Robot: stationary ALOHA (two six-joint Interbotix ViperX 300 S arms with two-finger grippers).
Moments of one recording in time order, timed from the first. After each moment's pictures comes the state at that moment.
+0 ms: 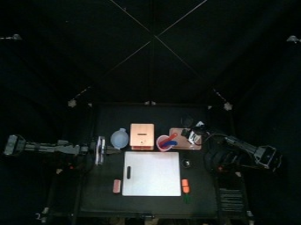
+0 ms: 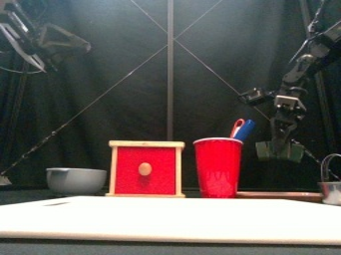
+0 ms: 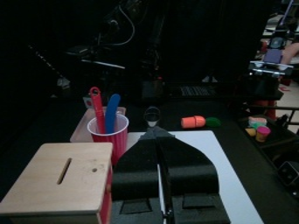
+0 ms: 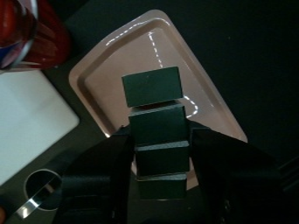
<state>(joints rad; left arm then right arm) 0.02 -0.88 1.23 0.02 -0.37 0.00 -0.70 -0.51 0.92 0.10 0.66 -0.10</state>
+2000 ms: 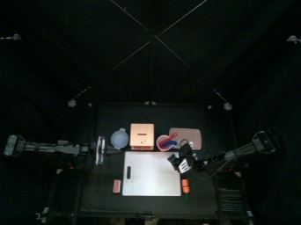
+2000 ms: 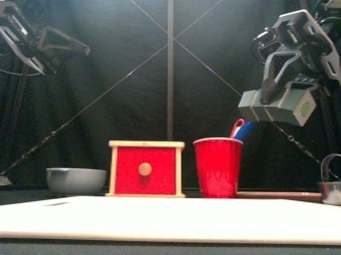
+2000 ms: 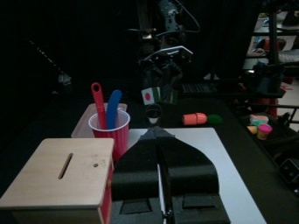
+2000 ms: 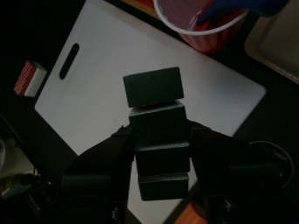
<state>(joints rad) 0.03 -0.88 1.25 0.01 -0.37 0.00 0.37 -0.41 0.85 -0.81 0.66 1.94</state>
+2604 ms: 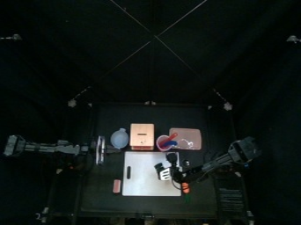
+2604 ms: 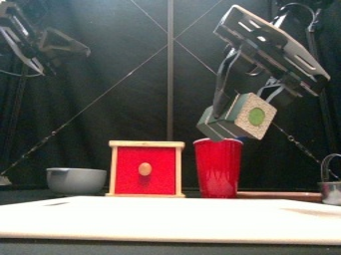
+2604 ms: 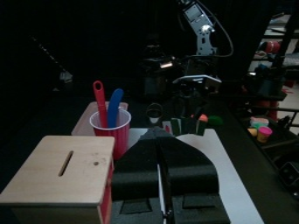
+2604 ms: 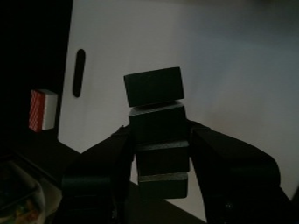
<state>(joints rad) 0.04 -0.88 1.25 -0.01 -0.37 0.00 0.40 -0.01 0.55 -0.76 0.71 2.30</state>
